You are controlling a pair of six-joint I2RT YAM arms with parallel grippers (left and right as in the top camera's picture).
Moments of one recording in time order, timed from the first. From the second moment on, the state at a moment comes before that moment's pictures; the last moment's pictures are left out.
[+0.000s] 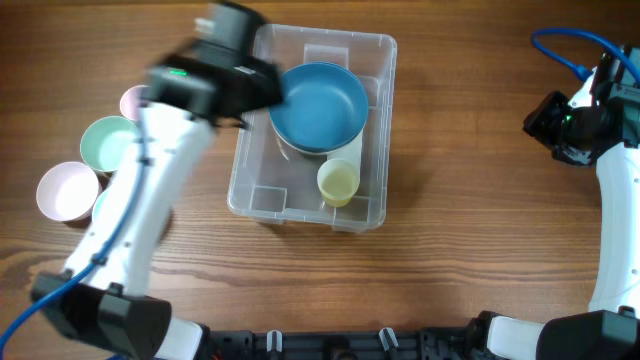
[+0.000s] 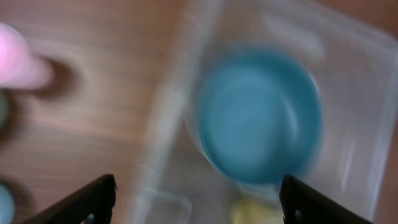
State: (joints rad) left arm -0.31 1.66 1.73 -1.09 -0.10 -0.52; right arm -0.28 1.47 1.41 -1.05 -0.08 0.35
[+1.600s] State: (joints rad) left arm -0.64 1.60 1.73 -1.24 -0.11 -0.45; right arm -0.28 1.47 1.41 -1.06 -0.08 0.34
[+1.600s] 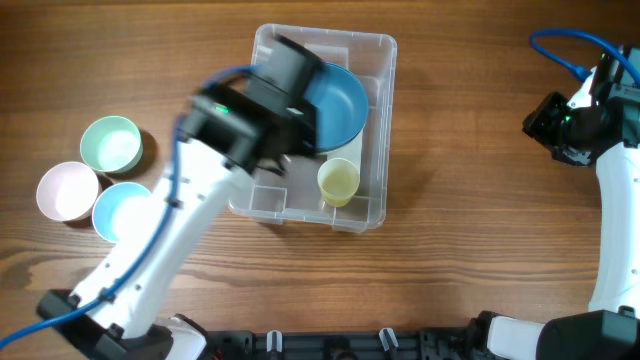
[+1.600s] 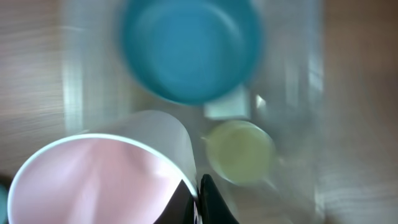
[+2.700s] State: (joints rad) left arm 0.12 1.49 1.62 -1.35 -0.22 -0.55; right arm -0.28 1.47 1.41 -1.06 -0.08 0.33
